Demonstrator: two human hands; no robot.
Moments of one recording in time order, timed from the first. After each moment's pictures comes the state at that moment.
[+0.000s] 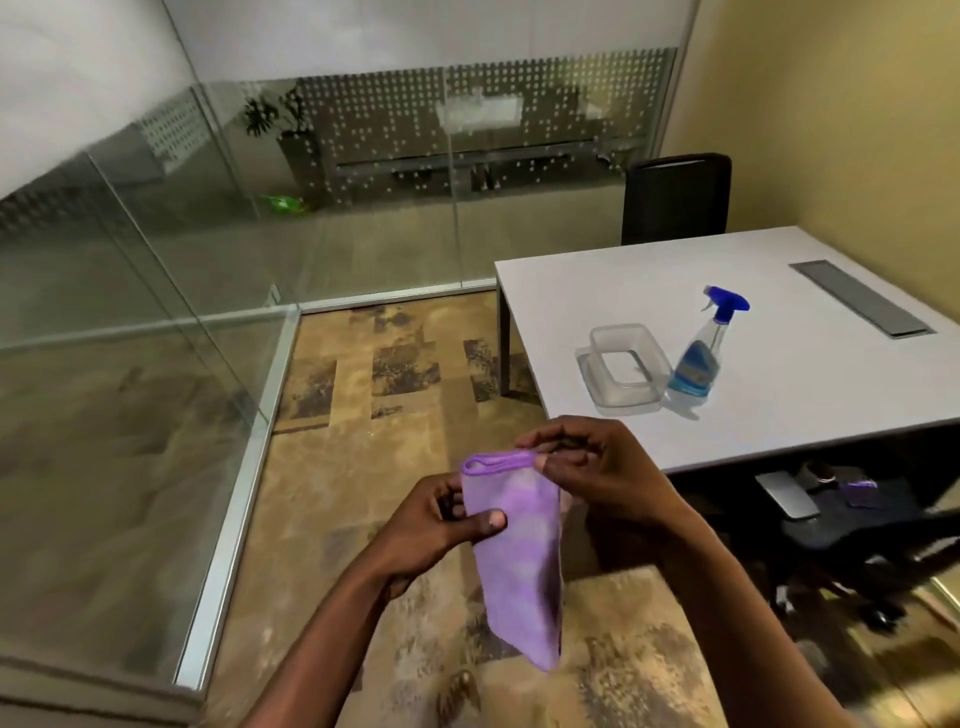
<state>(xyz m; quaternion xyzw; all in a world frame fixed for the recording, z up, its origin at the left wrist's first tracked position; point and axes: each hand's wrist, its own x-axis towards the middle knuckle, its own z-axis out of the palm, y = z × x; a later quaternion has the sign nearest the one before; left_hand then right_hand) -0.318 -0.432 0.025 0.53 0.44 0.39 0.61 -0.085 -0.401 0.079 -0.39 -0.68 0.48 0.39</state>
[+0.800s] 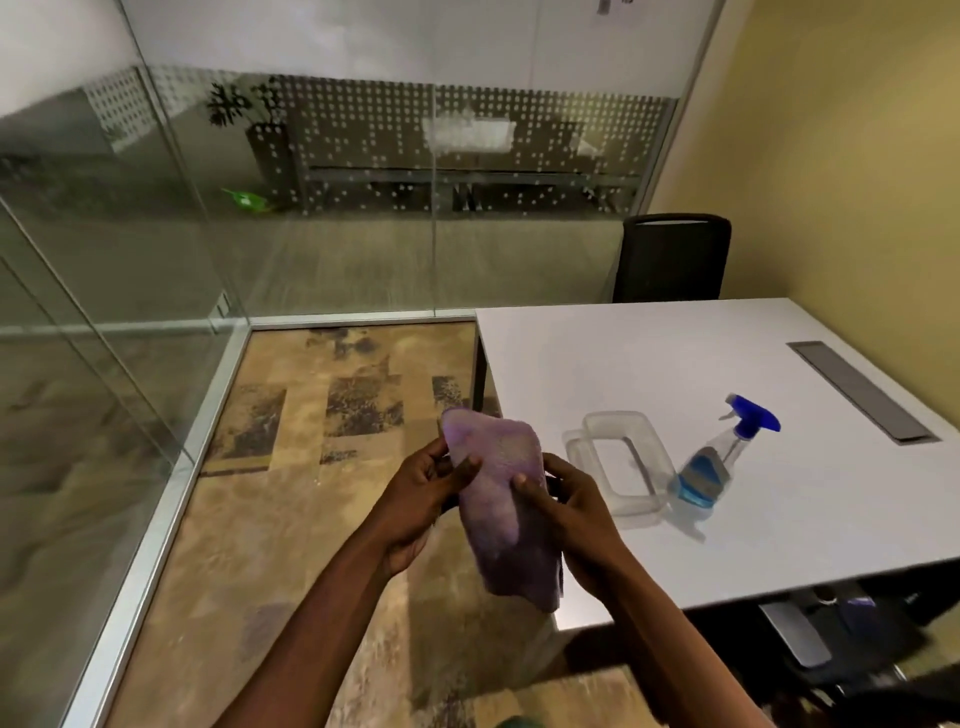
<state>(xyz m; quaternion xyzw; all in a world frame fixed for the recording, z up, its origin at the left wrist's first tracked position) -0.314 -0.164 0.020 0.40 0.38 0.49 0.67 -0.112 -0.174 0.018 -0.46 -0.51 0.56 0.46</state>
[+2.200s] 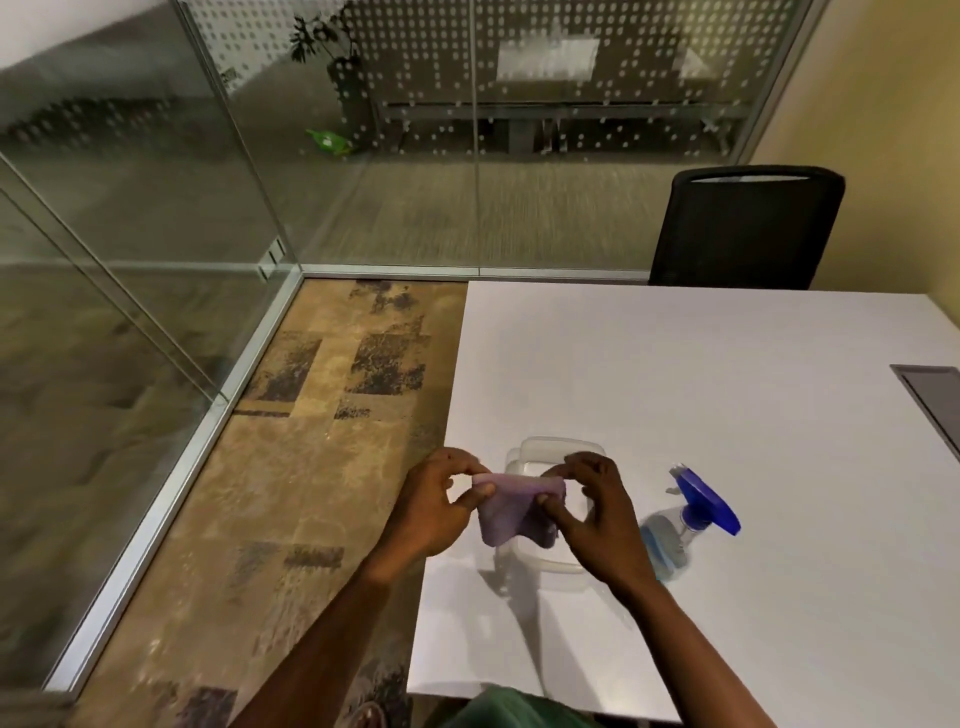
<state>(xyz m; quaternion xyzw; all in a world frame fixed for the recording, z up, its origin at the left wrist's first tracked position) -0.062 -0.012 -0.030 0.53 0.69 0.35 0.34 0.153 0.026 -0.060 -0.52 -0.67 0.40 0.34</state>
